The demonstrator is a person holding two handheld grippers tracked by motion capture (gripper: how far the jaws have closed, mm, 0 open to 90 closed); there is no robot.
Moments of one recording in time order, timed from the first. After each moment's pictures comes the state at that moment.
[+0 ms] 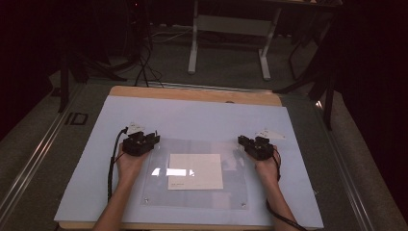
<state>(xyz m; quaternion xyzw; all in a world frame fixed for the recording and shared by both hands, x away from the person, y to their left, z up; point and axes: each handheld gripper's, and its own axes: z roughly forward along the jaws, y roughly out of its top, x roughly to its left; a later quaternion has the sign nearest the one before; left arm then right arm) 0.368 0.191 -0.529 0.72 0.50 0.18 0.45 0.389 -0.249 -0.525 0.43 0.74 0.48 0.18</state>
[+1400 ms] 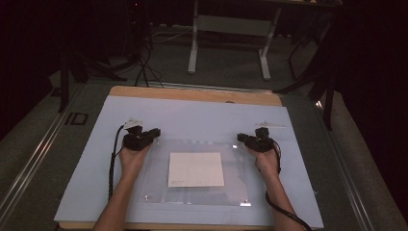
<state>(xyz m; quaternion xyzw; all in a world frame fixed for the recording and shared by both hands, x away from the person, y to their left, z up) 0.386 0.196 -0.531 0.69 0.51 0.14 0.49 0.414 -0.250 -0.514 0.48 0.74 0.45 0.10</state>
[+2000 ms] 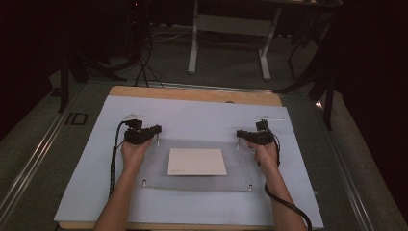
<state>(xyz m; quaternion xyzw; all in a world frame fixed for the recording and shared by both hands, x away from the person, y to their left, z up) 0.413 0.201 -0.533 0.67 0.54 0.08 0.50 0.441 -0.253 -0.513 0.52 0.73 0.45 0.04</state>
